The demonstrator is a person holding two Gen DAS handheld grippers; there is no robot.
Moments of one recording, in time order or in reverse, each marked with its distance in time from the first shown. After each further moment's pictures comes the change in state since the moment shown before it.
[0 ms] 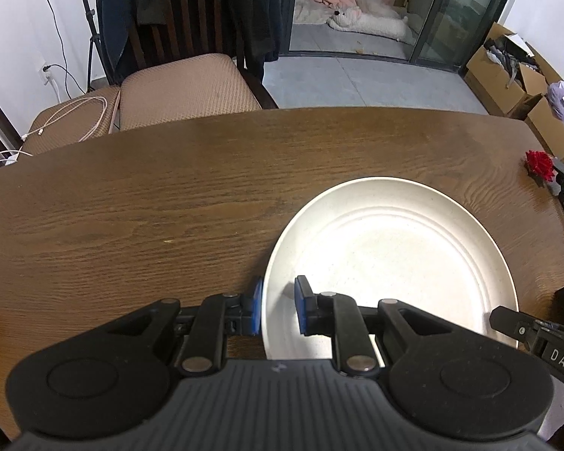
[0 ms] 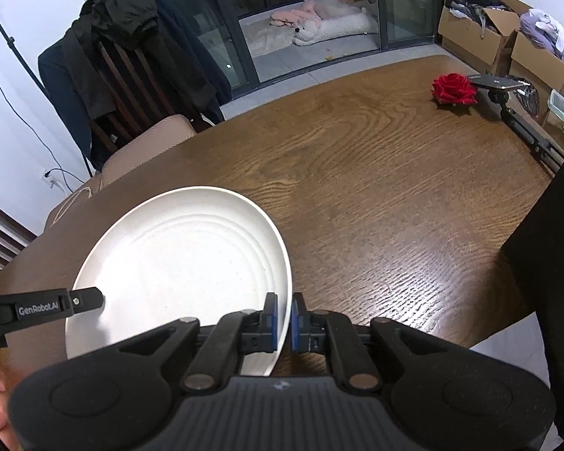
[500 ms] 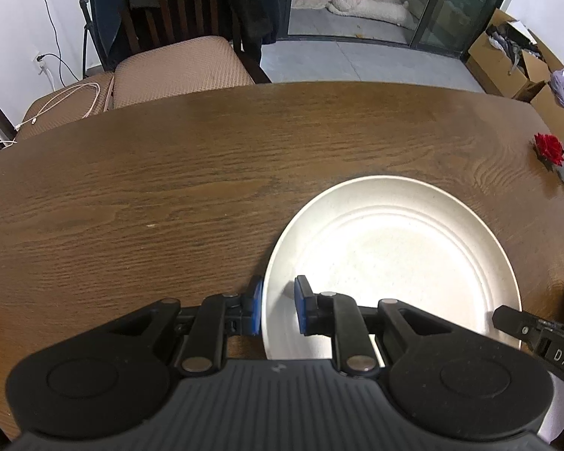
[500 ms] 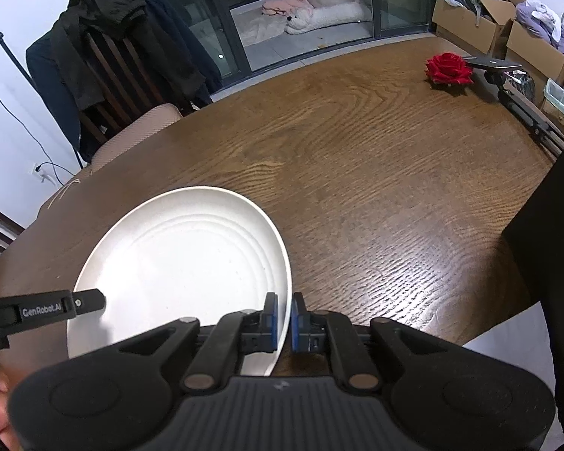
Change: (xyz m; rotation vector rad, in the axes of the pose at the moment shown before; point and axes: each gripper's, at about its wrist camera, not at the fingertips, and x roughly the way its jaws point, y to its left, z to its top) left arm 0.024 -0.002 -0.004 0.004 0.050 -0.001; right arm 0.018 -0.009 -0.004 0.015 0.040 -0.018
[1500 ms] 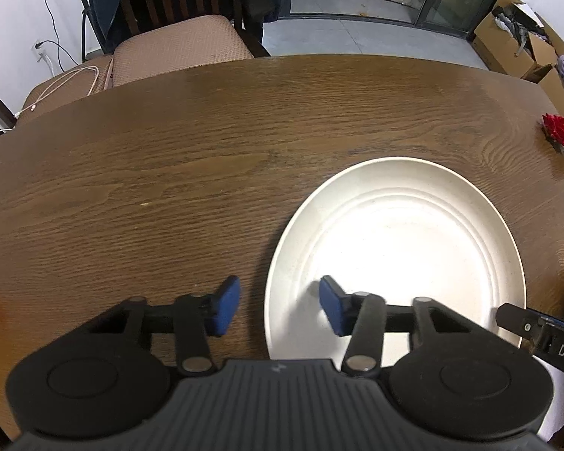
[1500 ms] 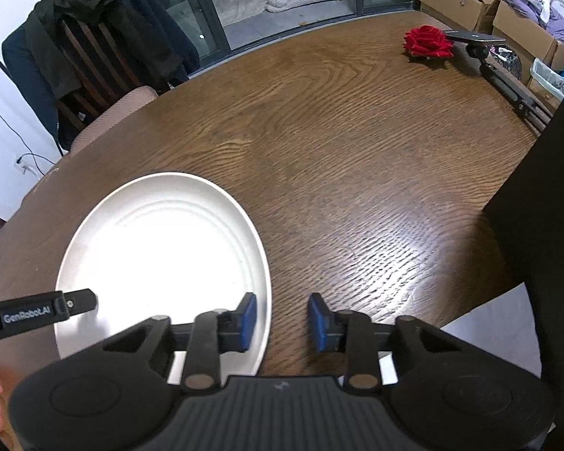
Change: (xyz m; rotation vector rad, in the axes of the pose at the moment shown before) left arm 0.010 -0.003 -0.003 0.008 0.084 0.018; right arm 0.005 -0.011 -0.001 0.031 0.079 -0.047
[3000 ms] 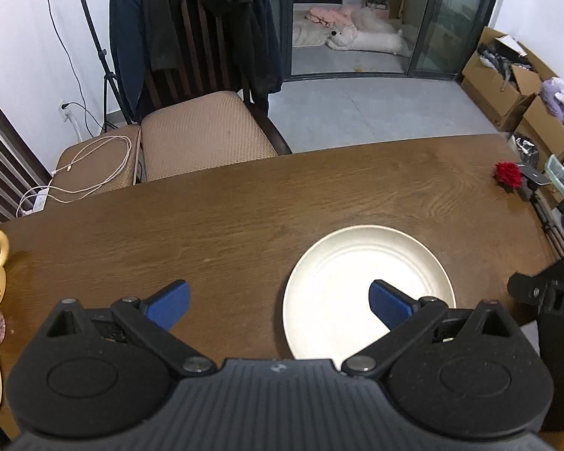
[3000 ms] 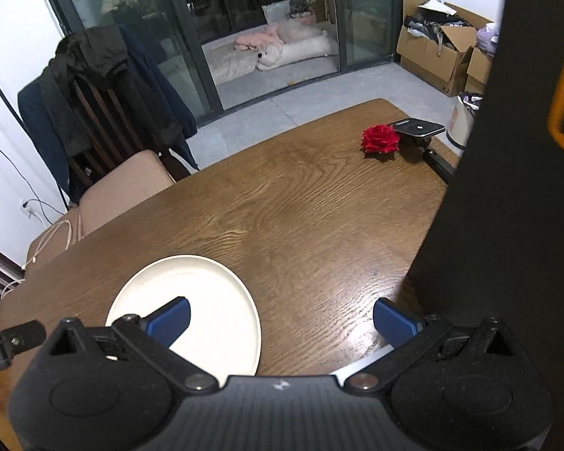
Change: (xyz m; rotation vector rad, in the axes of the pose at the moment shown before) left arm -0.132 -0.009 0.004 0.039 -0.182 0.048; right arm -0.111 -0.007 0.017 0.007 -0.170 -0.037
